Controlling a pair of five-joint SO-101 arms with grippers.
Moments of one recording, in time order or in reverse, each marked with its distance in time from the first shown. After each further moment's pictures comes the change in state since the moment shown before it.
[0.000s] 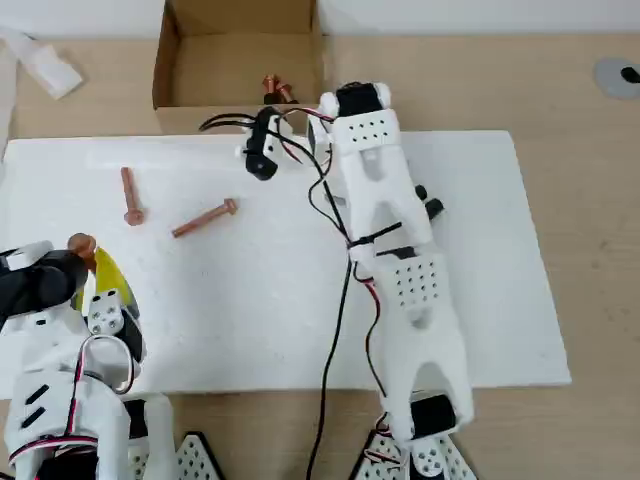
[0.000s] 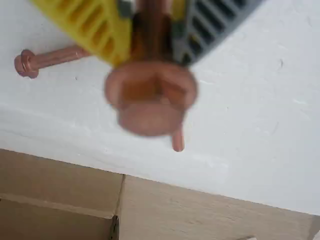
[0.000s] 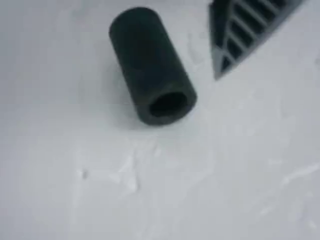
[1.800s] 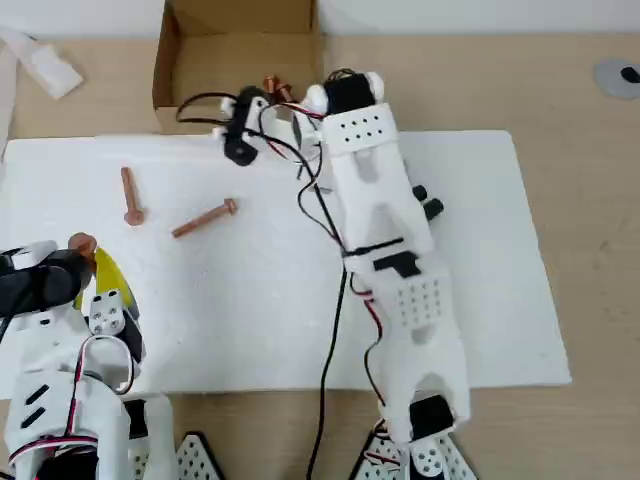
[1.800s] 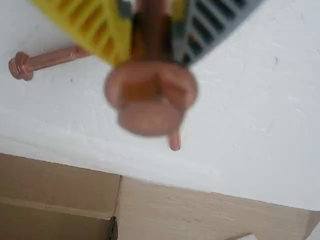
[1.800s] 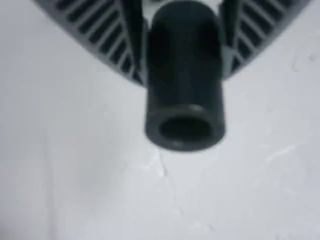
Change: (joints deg) left arm 0.0 0.0 0.0 0.0 -1.7; right arm -4.7 -13.4 4.7 0.0 -6.2
